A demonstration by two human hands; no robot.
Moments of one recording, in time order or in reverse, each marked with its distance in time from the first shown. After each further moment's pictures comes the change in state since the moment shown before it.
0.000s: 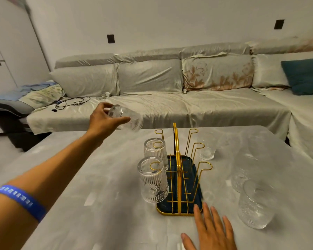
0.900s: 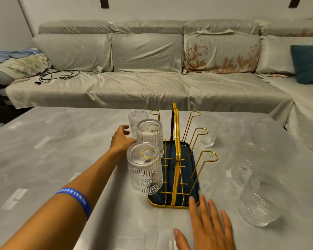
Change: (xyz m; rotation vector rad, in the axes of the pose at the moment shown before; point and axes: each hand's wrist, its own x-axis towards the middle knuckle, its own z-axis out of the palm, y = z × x) left_hand -0.030 -0.119 0.120 -0.046 -0.237 -0.330; right_hand -0.010 -0.001 -0.005 0.148 0.004 0.017
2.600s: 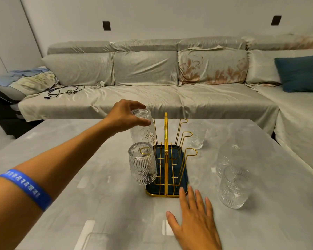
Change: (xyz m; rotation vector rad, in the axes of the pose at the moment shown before) left_hand -0.090 0.148 -0.060 0.282 -0.165 0.512; right_hand -0.008 0.003 0.004 -0.062 -0.174 0.125
